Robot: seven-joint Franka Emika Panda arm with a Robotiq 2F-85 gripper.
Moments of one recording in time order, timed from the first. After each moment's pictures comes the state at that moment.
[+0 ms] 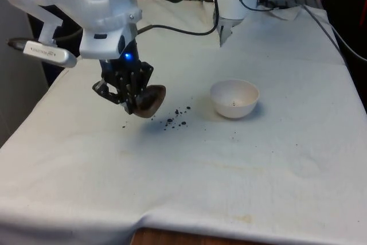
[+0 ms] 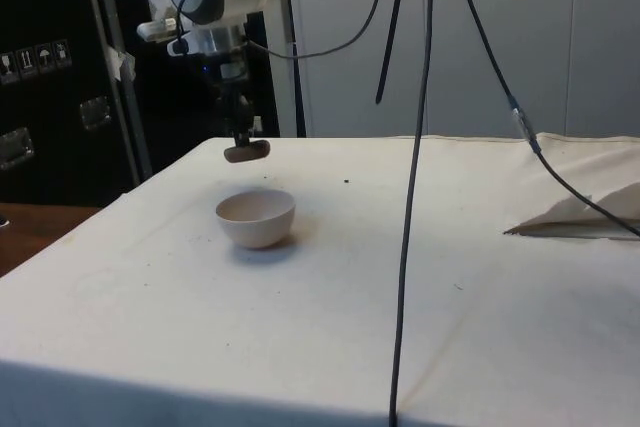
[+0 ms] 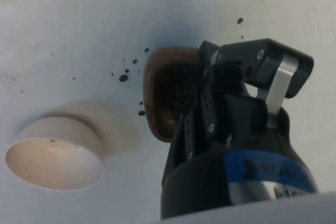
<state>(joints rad) -0.09 0.96 -0.29 -1.13 0.25 1.98 -1.22</state>
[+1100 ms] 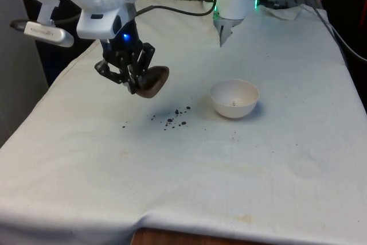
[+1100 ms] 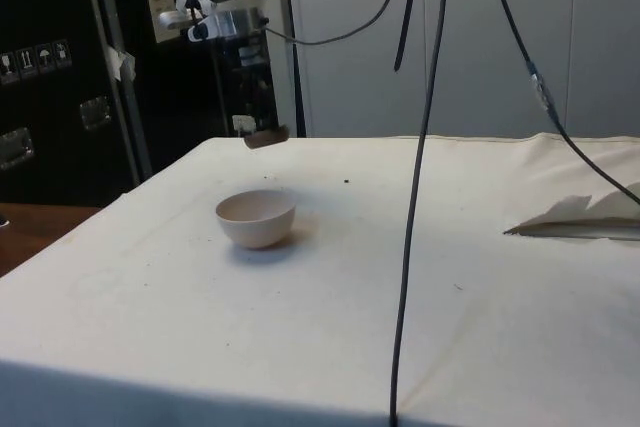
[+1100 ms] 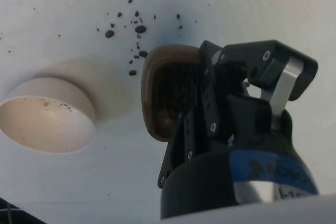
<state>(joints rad) -0.08 0.81 -0.31 -1.32 0.25 1.97 -1.16</state>
